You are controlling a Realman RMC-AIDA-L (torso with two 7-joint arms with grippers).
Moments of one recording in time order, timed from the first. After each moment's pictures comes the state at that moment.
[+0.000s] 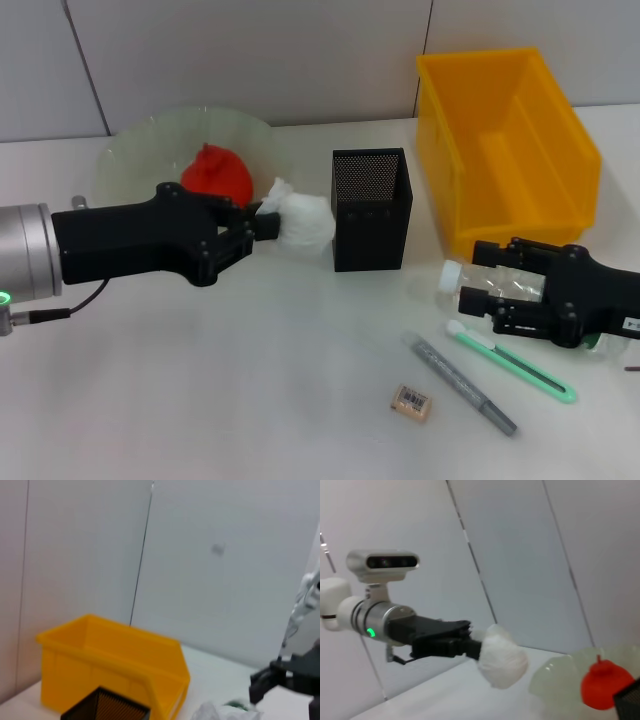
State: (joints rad) left arm -0.42 -2.07 1.19 1.08 1.65 1.42 -1.69; right arm 0.32 2.08 2.46 0.78 1.35 -1.74 1.39
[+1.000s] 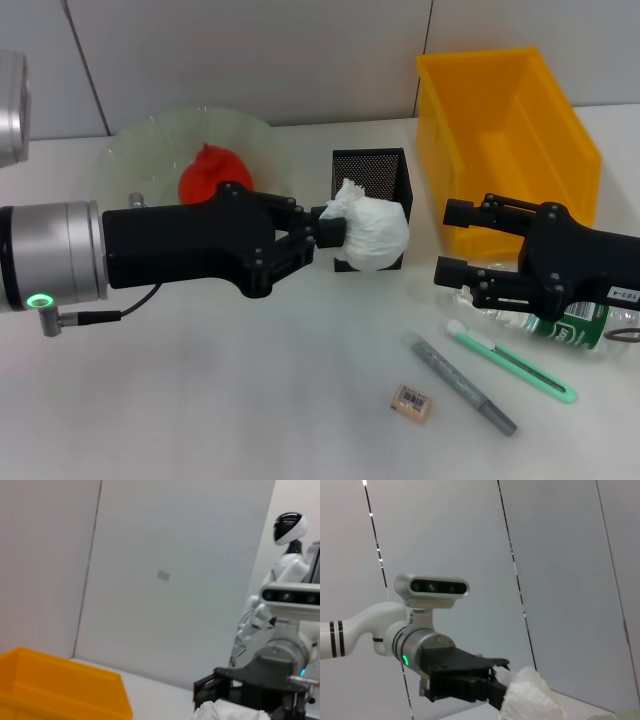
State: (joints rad) left arm -0.43 -2.07 1.31 1.09 1.52 1.44 -1.69; right arm 0.38 2.08 2.46 0.77 1.42 -1.81 1.31
